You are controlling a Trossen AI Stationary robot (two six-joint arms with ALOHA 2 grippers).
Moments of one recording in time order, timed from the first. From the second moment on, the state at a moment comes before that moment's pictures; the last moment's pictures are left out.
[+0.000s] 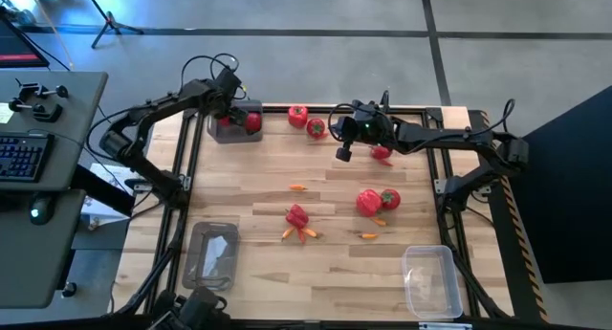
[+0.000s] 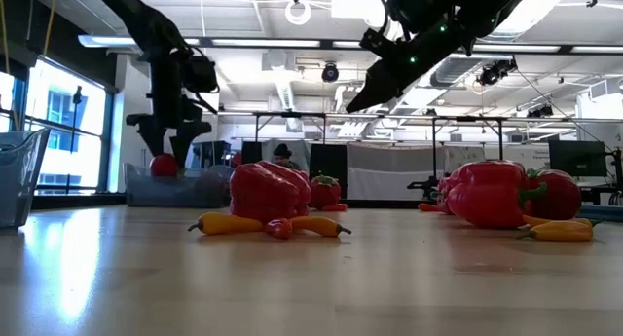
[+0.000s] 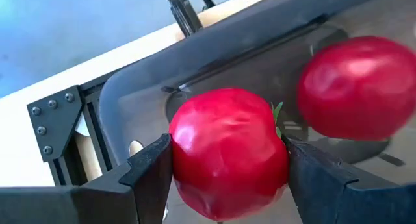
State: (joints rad) left arm 0.96 1.55 1.07 -0.78 -0.27 -0.19; right arm -0.38 1.47 0.95 0.02 0.12 -0.36
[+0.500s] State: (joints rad) left arm 0.95 1.57 1.07 -0.79 -0.37 -0.13; right arm -0.38 1.47 0.95 0.02 0.12 -0.38
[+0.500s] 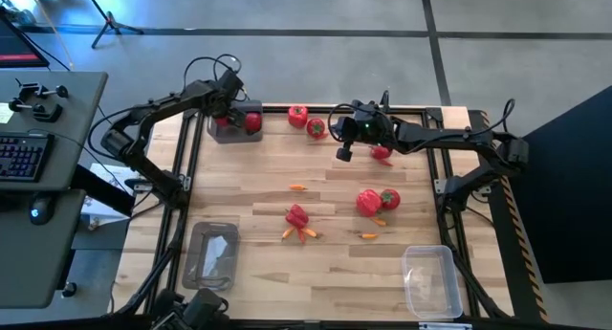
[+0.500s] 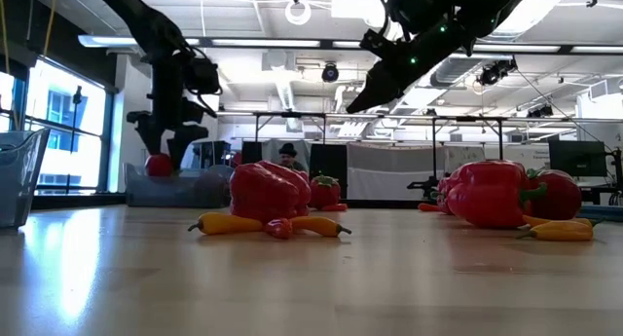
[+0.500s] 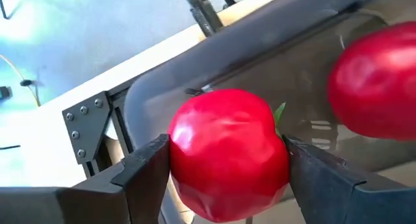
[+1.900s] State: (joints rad) left arm 0.95 1.54 1.07 -0.69 -0.35 0.01; right arm -0.38 1.47 0.95 0.00 0.12 -0.38
